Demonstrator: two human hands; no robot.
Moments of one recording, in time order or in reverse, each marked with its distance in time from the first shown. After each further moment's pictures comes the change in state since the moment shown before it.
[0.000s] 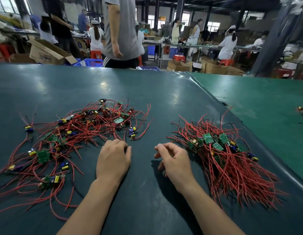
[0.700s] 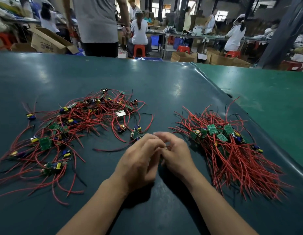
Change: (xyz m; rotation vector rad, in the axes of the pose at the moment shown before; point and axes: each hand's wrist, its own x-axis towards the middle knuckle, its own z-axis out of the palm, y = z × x) left_hand -0.036 0.043 -0.013 -0.626 0.149 0.706; right_hand 0.008 0.007 -0.005 -0.190 -0.152 -0.178
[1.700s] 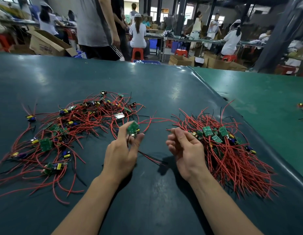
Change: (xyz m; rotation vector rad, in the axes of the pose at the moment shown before) left_hand -0.002 -0.020 -0.015 0.101 0.114 -0.581; right_hand -0.006 -0.016 -0.020 0.963 0.242 0.270
